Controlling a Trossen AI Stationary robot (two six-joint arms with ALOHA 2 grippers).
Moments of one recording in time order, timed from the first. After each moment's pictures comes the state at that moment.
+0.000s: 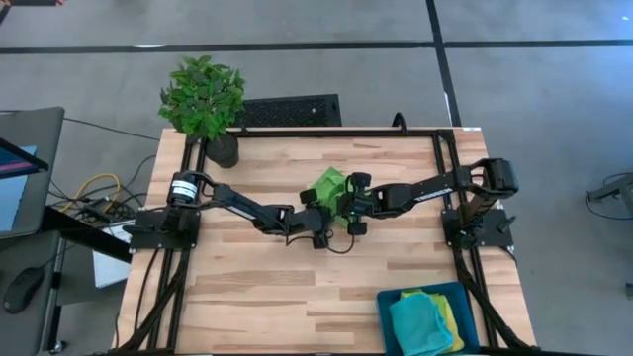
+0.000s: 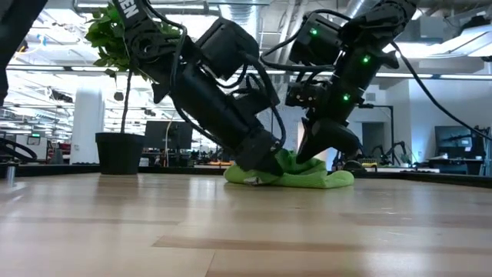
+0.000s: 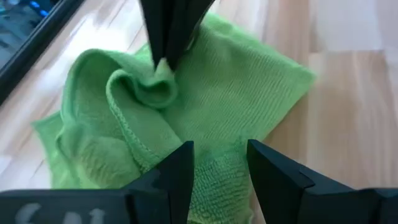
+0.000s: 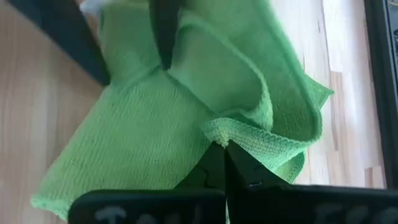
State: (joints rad) left arm -0.06 2.02 1.02 0.35 -0.45 0.05; right arm 0.00 1.71 0.90 -0.24 0.40 -0.23
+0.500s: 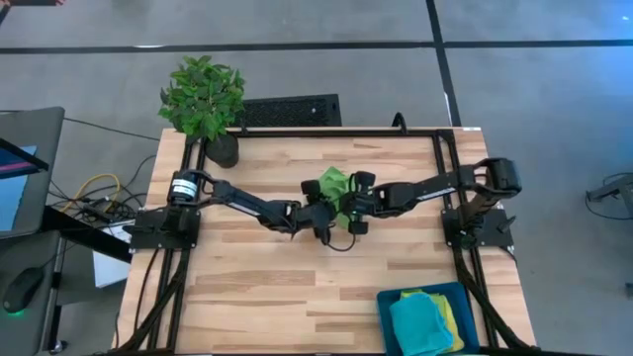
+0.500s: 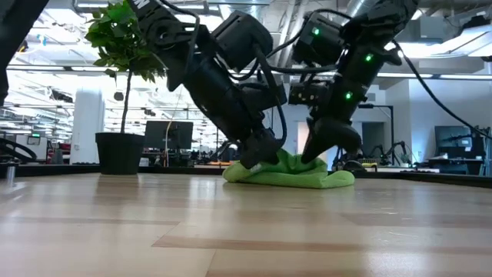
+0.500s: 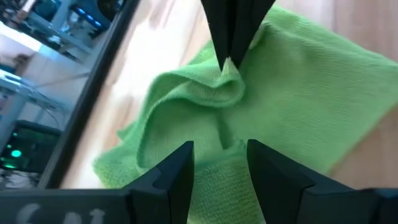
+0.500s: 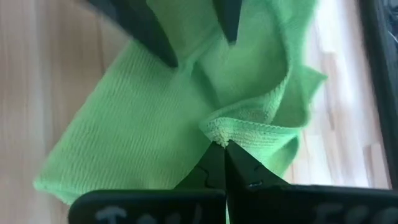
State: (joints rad) left arm -0.04 2.02 1.13 0.17 -0.64 0.21; right arm 0.00 1.69 0.90 -0.29 0.42 -0.14
